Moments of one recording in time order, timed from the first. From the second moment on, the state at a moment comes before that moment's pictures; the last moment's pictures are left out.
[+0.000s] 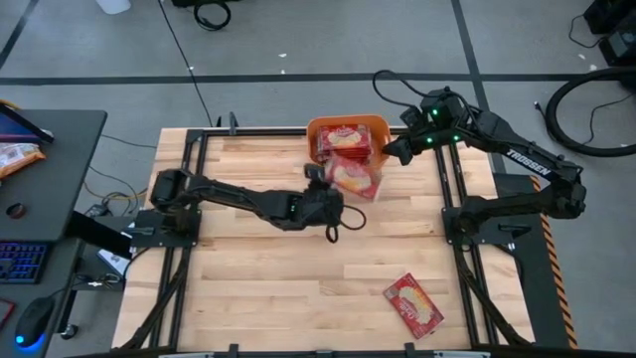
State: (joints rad) left arm -0.12 1.90 1.50 -0.42 -0.98 0.39; right arm -0.58 1.06 1.20 -0.80 -0.37 0.44
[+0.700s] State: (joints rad) left arm -0.06 1.85 1.50 -0.13 -1.44 0.53; right arm -0.59 1.06 1.20 -0.51 -0.33 0.74
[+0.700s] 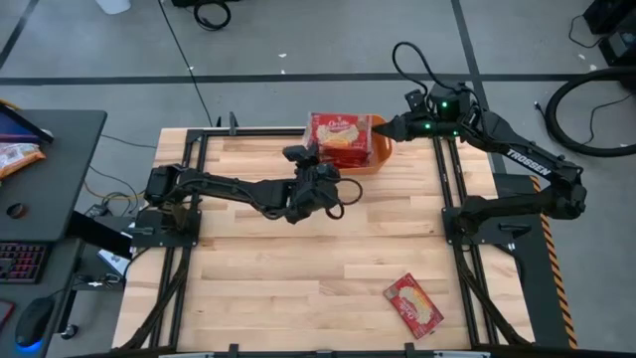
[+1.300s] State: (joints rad) left arm -0.03 1.85 1.50 0.13 -1.39 0.69; right arm -0.59 1.17 1.20 -0.32 -0.34 0.81
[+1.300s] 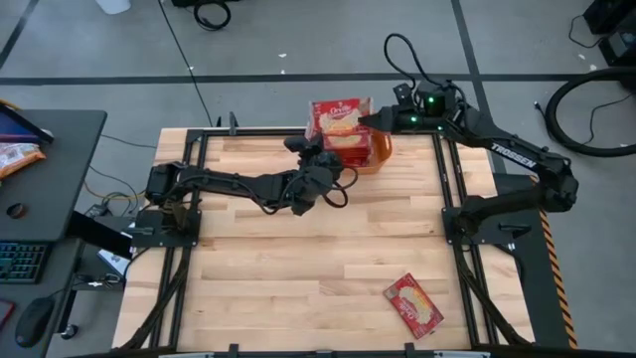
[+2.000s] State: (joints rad) left arm -0.03 1.84 1.50 0.13 -1.38 0.68; right arm -0.60 1.23 1.20 -0.26 -0.37 0.73
